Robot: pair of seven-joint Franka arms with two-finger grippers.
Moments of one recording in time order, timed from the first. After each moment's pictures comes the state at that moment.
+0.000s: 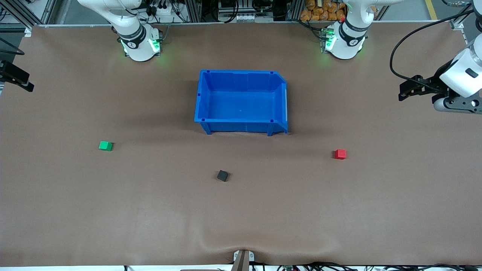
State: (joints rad) left arm -0.01 -0.01 -0.07 -1.62 0.02 1.58 0.02; right arm -0.04 -0.04 -0.06 -1.51 -0.04 1.45 -0.08
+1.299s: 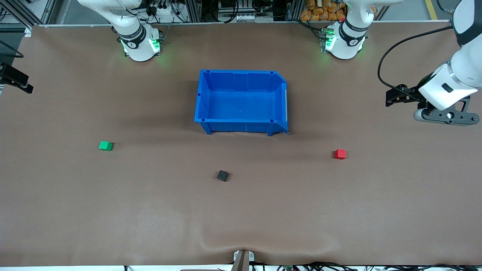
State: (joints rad) left arm -0.03 0.05 -0.10 -1.62 0.02 1.59 0.01; right arm -0.04 -0.02 -0.07 -1.51 -0.04 1.46 -0.08
